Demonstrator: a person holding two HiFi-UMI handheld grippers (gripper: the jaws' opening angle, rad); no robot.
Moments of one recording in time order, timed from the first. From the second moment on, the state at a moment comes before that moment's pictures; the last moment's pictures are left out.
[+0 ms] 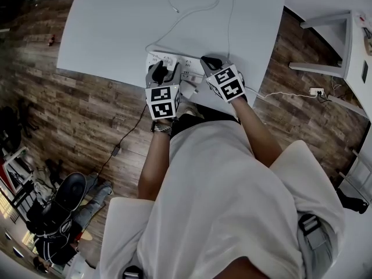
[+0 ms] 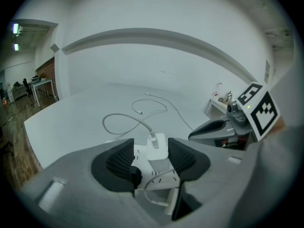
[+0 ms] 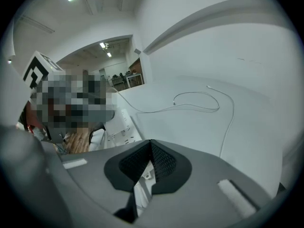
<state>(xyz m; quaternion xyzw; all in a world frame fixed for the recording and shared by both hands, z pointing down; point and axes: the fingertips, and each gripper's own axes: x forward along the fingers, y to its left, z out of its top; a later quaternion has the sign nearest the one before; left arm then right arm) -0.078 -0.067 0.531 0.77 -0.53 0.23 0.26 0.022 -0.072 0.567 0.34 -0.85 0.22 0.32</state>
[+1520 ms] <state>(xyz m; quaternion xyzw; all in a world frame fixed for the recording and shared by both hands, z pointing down) -0.064 -0.066 0.535 0.80 -0.46 0.17 0.35 0.020 -0.049 0.587 0.34 -0.83 0.27 0.34</state>
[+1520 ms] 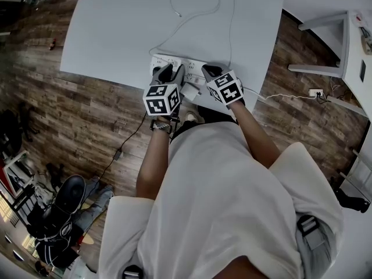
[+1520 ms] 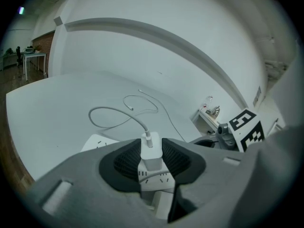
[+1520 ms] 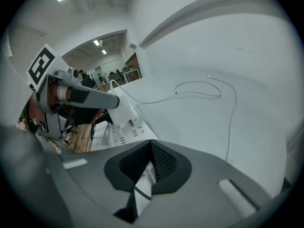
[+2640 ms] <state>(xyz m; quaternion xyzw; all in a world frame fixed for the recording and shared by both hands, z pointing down) -0.098 -0.045 0.546 0.77 -0.49 0.23 0.34 0.022 -0.050 0.587 0.35 -0.83 0.26 0.35</state>
